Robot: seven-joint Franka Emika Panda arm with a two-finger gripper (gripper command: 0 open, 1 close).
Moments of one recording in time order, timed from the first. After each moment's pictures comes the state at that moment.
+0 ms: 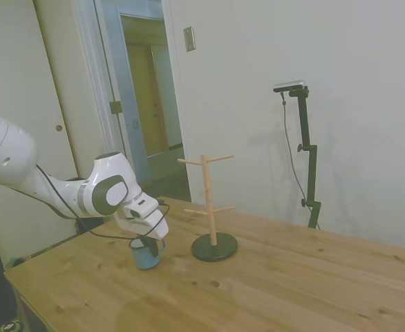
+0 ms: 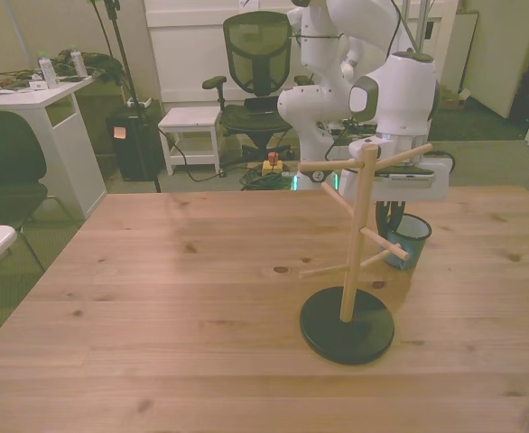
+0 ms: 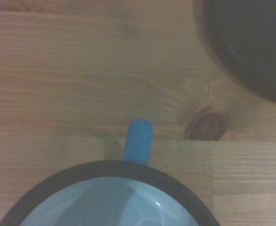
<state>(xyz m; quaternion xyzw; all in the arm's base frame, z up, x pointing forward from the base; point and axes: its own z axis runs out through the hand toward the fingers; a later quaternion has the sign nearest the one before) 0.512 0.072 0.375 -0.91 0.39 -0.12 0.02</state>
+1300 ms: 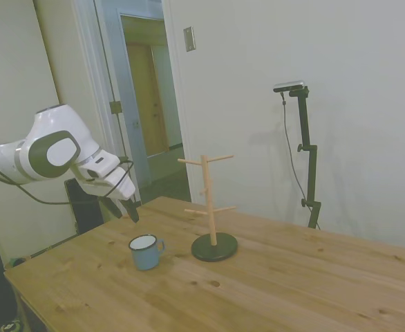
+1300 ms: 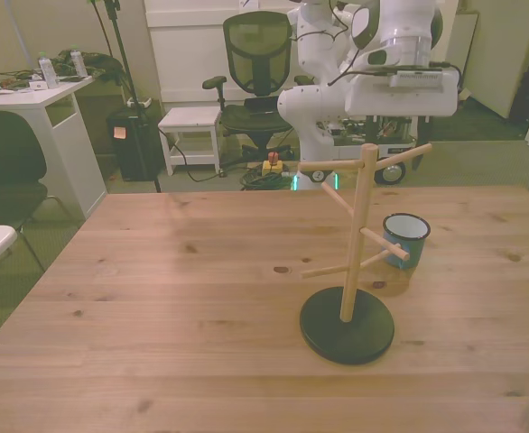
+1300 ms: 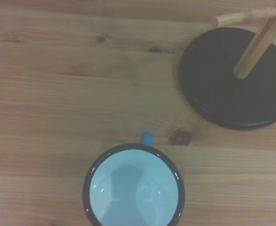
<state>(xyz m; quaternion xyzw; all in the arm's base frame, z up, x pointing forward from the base) 0.435 0.082 0.528 -0.91 0.37 -0.17 0.06</state>
